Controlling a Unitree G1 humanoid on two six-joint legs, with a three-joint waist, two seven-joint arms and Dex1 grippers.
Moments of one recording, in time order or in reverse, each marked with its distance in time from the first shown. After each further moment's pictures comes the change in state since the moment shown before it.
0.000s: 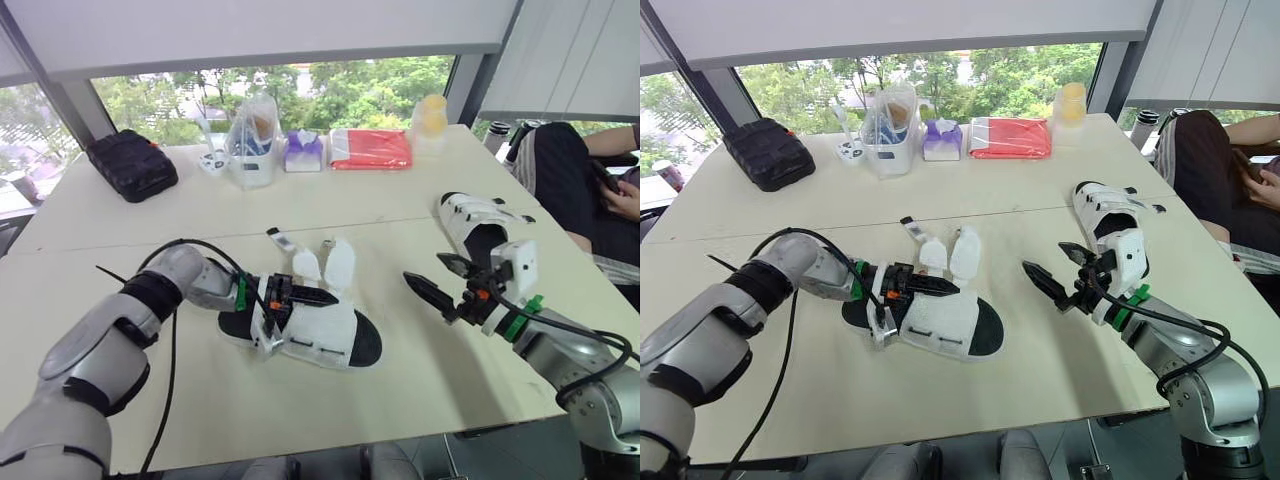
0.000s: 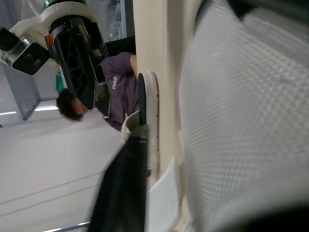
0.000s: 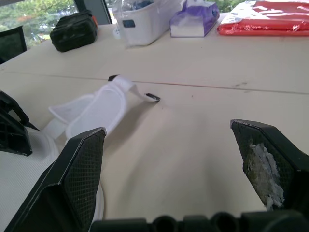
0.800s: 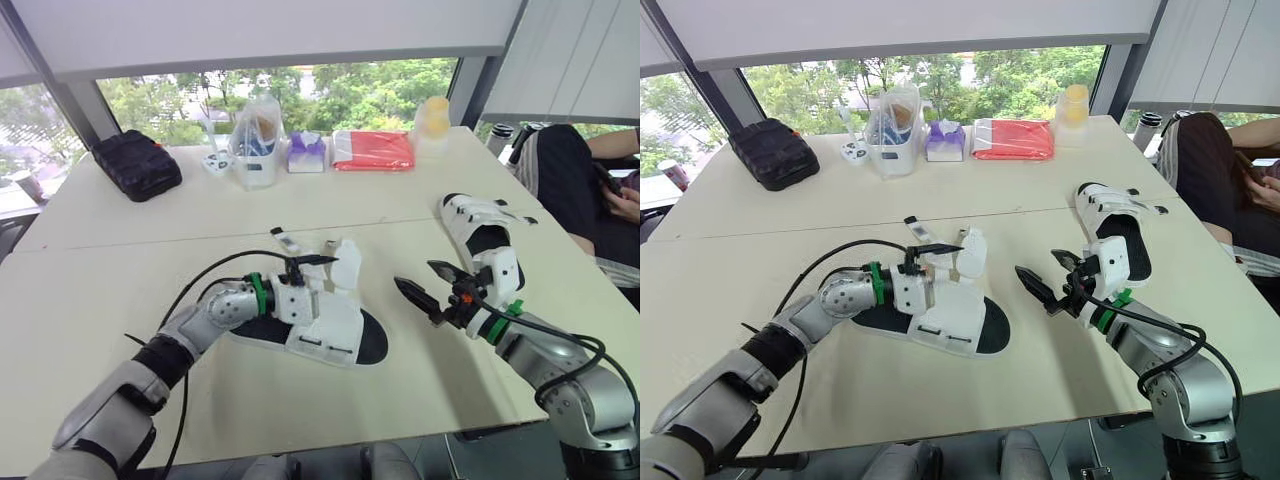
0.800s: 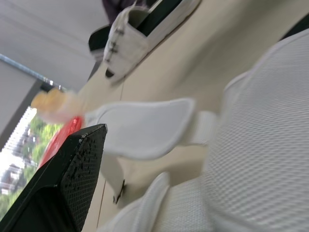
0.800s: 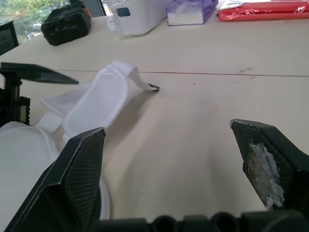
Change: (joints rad) left arm 0.385 -0.134 0.272 -0.388 -1.115 0.778 -1.052; right arm -0.007 0.059 0.049 0.042 -0.068 -0.023 -0.035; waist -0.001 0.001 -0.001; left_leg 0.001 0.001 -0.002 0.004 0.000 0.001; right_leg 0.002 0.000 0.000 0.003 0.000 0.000
